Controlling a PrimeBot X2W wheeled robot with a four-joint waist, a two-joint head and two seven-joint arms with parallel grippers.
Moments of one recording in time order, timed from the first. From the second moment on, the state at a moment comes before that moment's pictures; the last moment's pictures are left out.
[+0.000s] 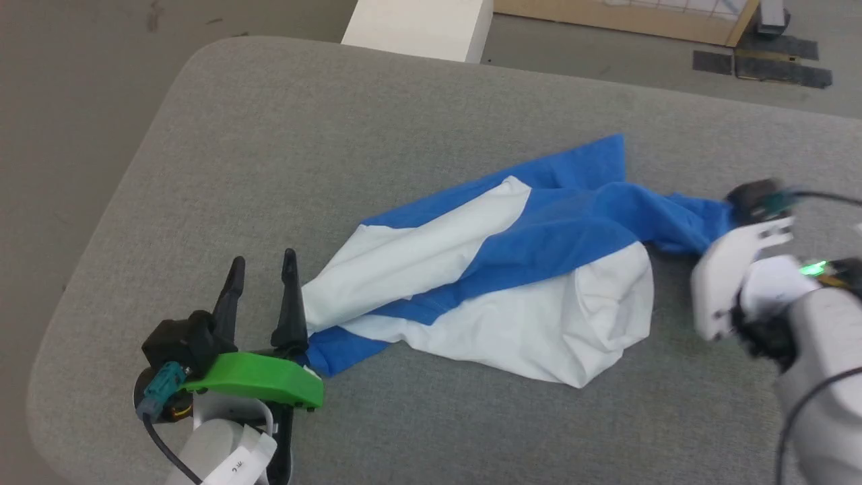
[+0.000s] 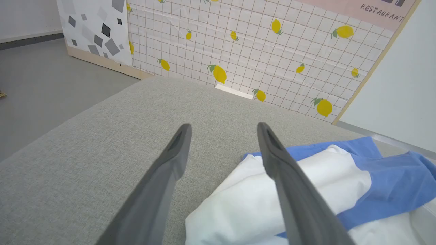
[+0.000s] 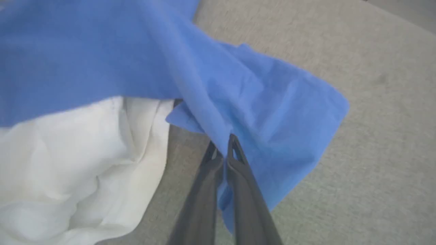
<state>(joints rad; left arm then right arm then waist) -0.14 0.17 -0.23 0.08 -0.48 0.12 -0.26 -0.48 -0.24 0.05 0.46 0.17 0.13 0.59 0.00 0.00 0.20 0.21</state>
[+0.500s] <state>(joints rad) -0.12 0.18 -0.22 0.12 -0.48 0.11 -0.25 -0.20 -0.28 -0.56 0.13 0.18 0.13 0.55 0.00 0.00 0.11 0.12</state>
